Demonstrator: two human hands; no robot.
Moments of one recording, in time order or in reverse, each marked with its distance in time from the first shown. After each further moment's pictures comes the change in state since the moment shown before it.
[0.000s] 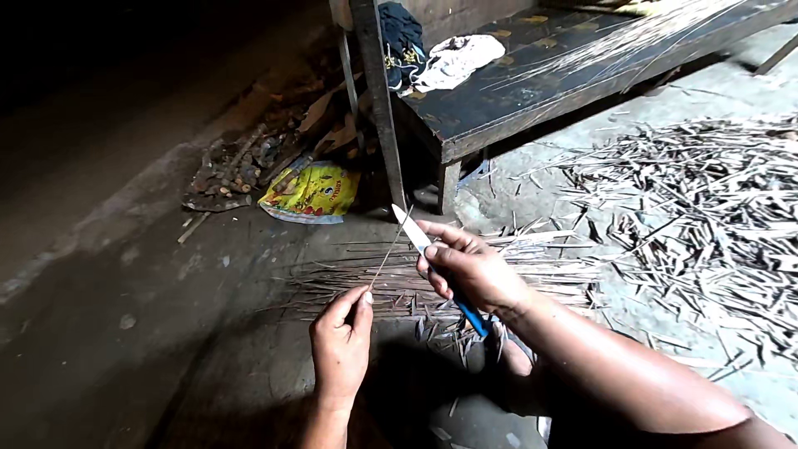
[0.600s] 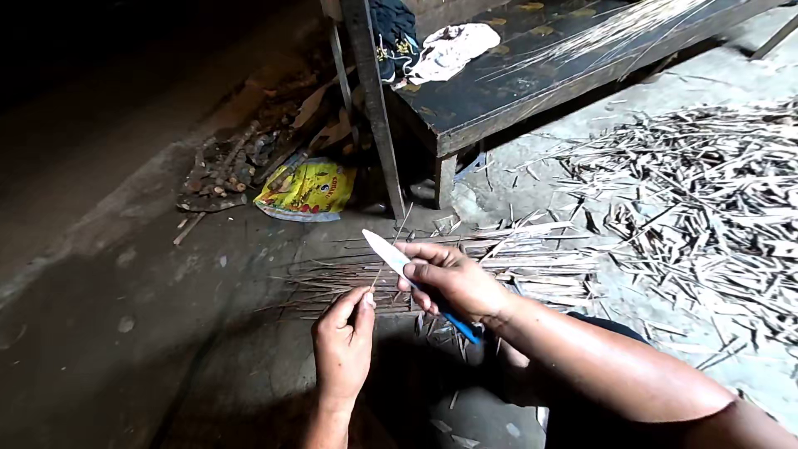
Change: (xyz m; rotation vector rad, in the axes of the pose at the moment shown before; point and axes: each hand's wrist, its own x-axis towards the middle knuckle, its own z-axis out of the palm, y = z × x) left_hand -0.002 0.001 0.004 -0.036 -0.051 -0.018; right_hand -0.003 0.015 0.015 -0.011 -0.106 0.072
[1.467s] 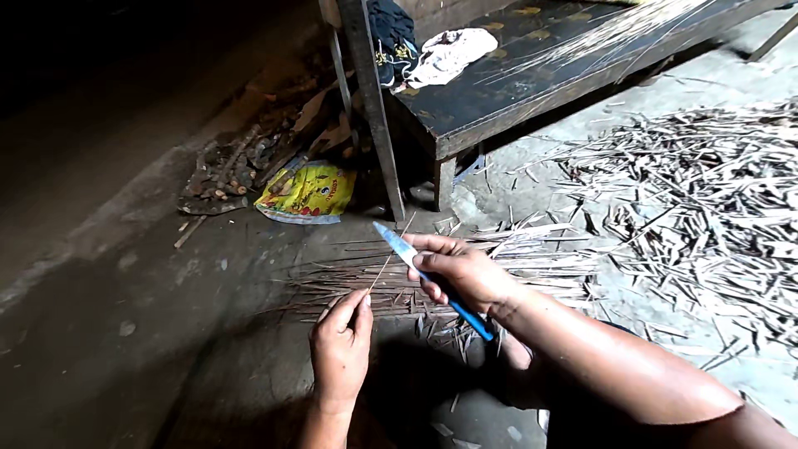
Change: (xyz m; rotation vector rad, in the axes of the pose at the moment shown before) left_hand 0.000 -0.002 -0.002 0.201 0.044 0.099; right_hand 0.000 -0.015 -0.010 0.040 0.071 0.081
